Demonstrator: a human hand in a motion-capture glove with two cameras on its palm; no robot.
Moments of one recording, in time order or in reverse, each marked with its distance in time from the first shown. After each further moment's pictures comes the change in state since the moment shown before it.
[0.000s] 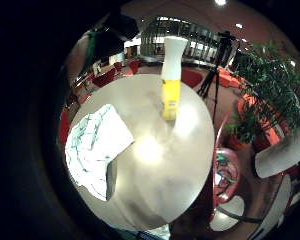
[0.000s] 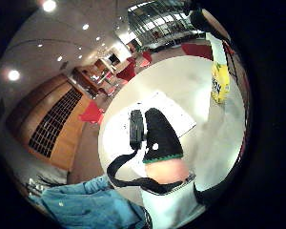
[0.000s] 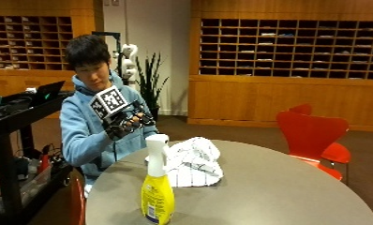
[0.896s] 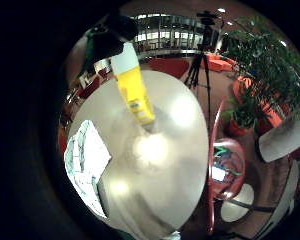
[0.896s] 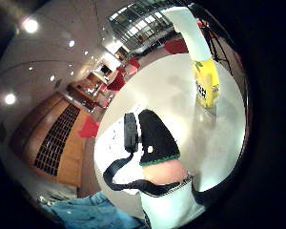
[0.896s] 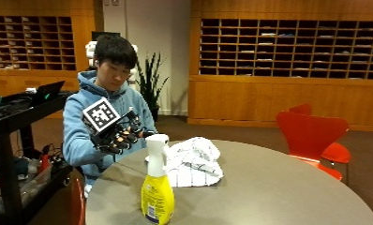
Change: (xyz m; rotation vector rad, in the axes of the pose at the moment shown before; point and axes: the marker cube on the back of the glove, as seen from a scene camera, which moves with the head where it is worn) arm 0.074 -0.035 0.035 0.051 -0.018 0.257
